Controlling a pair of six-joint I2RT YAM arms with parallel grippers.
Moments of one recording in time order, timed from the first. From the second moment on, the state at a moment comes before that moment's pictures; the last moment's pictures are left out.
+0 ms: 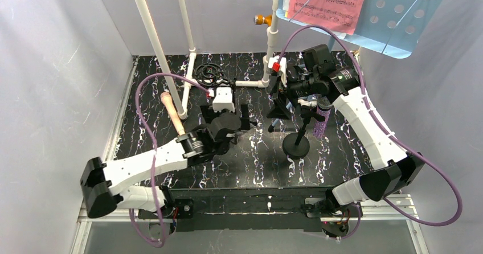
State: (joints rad) left arm -1.09 1.26 1.00 -0.17 -0.94 -0.47; right arm 0.49 1.43 1.64 -1.02 -0.79 -0.60
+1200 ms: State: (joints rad) left arm -1.09 0.54 0.64 -0.59 -0.47 -0.53; right arm 0.70 1.56 1.04 0.39 -0.57 -0.16
